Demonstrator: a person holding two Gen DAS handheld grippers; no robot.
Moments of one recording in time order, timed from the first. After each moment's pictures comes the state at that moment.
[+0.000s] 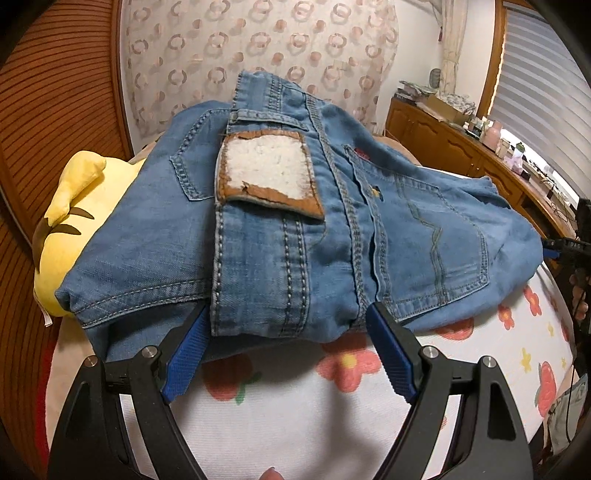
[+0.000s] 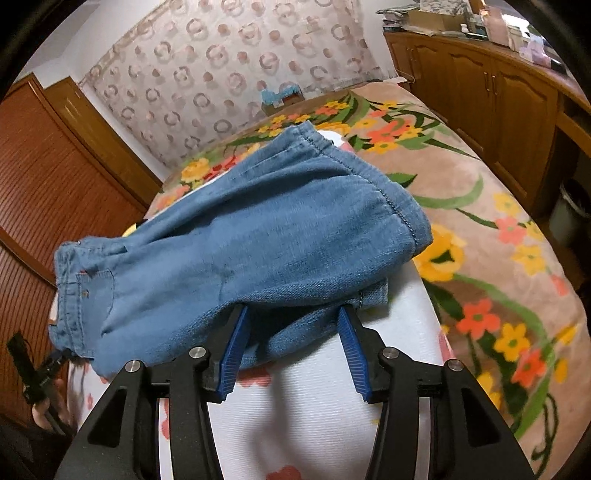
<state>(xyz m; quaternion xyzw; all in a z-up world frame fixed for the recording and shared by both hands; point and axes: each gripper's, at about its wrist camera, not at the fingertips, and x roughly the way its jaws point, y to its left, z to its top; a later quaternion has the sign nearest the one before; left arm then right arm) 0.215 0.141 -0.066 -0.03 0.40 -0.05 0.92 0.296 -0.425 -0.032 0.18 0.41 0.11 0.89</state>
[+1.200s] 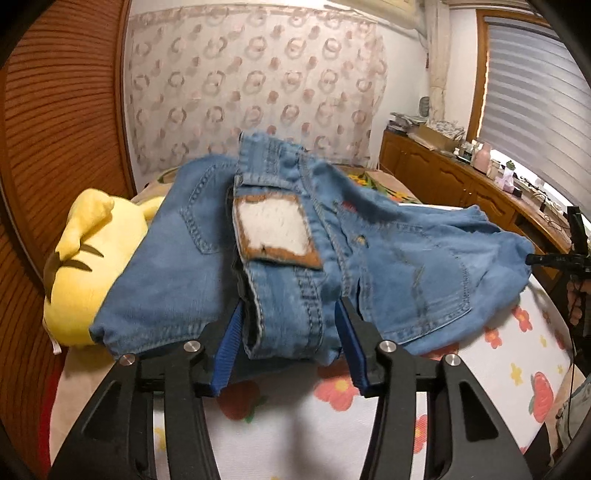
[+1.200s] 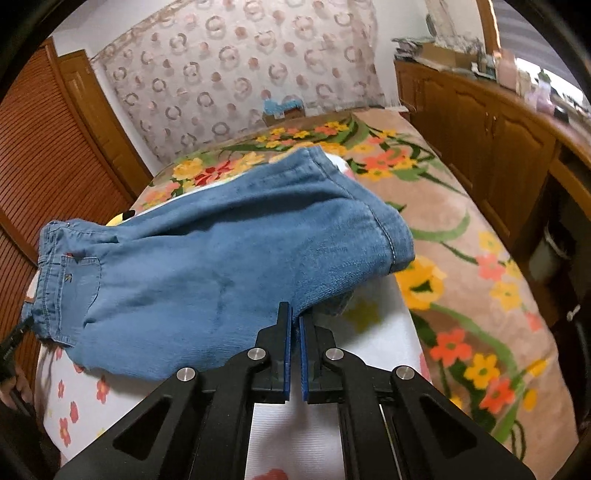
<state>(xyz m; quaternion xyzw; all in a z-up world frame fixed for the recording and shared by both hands) 0.201 0.144 -0.037 -0.03 0.32 -0.06 0.94 0.315 -0.402 -0.078 0.10 0.39 0.09 0.91</state>
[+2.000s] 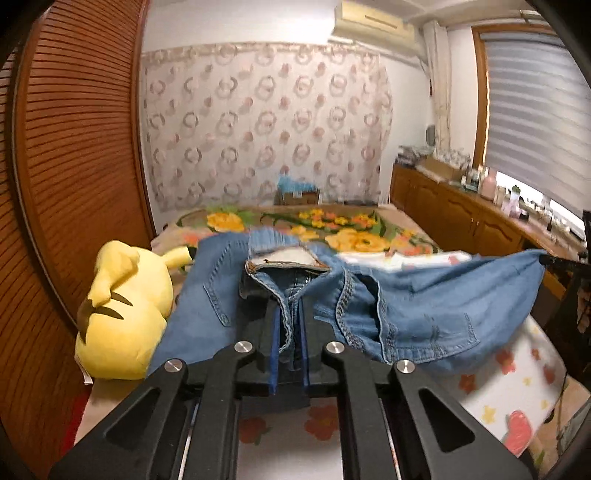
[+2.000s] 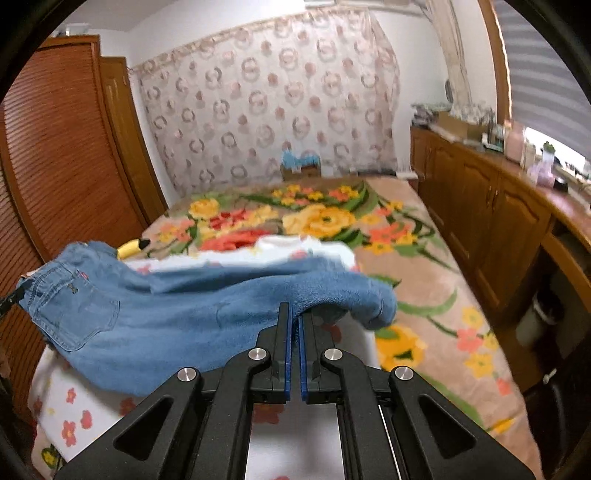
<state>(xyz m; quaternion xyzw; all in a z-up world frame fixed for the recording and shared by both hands) 0.172 0.135 0.046 -0.02 0.25 -0.03 0.97 0.260 -0.400 -0.036 0.04 0.28 0.11 0.95</state>
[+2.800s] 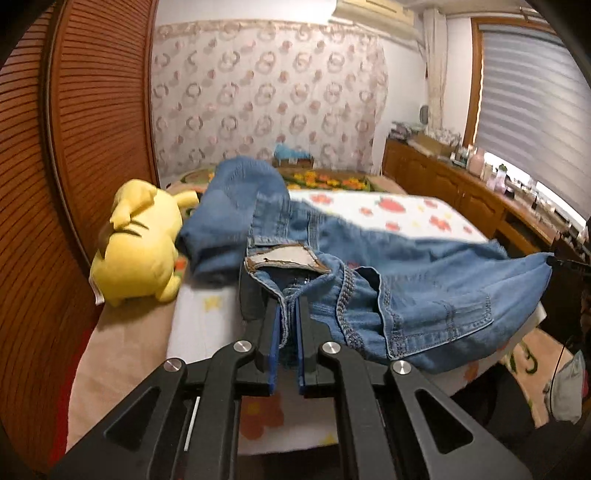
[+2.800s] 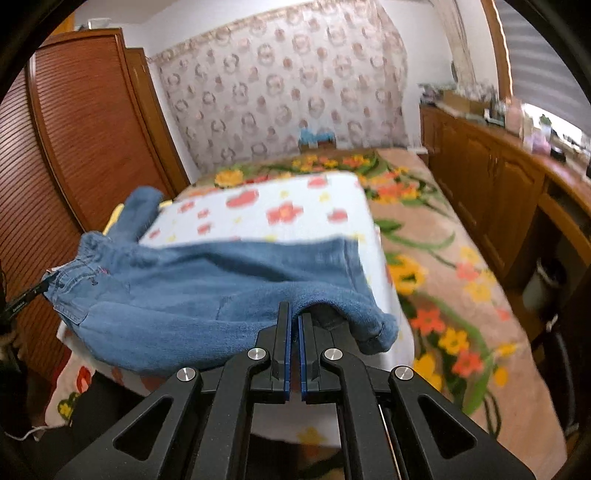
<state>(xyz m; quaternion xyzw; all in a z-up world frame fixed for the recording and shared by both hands) 0.039 0.143 -0.012 -0.03 0.31 -0.03 0.95 0.087 -0.450 -0.115 0.05 0.32 0.14 0.93</state>
